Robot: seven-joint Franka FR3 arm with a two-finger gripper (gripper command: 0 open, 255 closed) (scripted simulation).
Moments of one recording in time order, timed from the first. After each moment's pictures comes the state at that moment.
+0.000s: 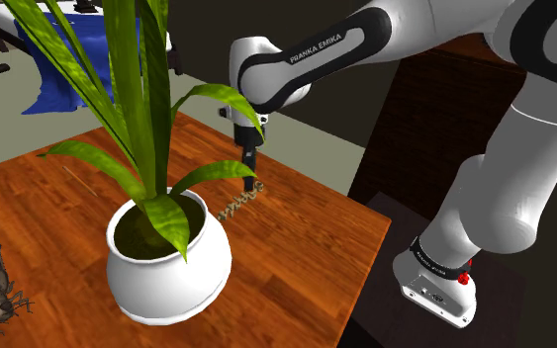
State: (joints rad) arm 0.32 0.10 0.13 -2.09 0.24 2.06 -0.51
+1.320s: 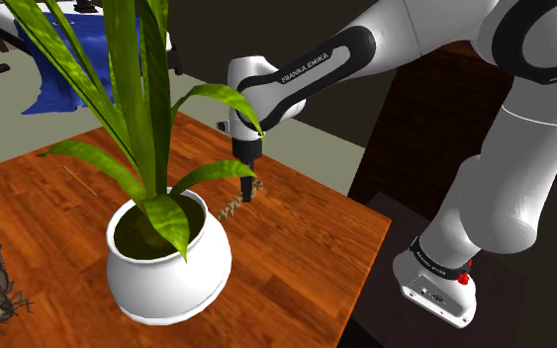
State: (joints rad) arm 0.32 0.16 0.13 -2.11 0.25 2.14 -0.53
